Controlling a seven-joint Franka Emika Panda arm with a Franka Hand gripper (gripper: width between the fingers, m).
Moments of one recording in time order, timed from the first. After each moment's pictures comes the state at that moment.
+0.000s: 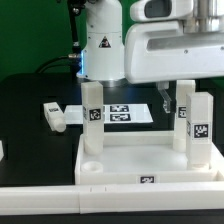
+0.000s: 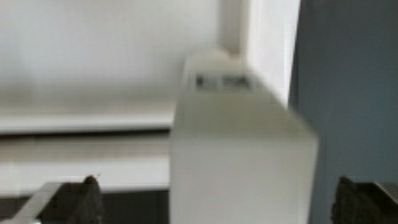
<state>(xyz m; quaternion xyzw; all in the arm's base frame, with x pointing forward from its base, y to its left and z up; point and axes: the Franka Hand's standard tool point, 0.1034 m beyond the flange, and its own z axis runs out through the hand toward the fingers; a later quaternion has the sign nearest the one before) 0.617 0.107 0.114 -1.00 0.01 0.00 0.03</state>
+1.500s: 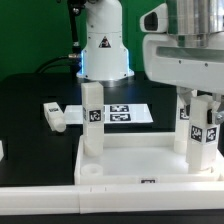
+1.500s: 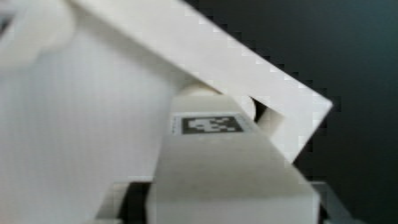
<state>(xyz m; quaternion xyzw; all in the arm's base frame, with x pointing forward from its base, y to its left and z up) 0.627 0.113 0.105 -0.84 0.54 0.00 0.06</state>
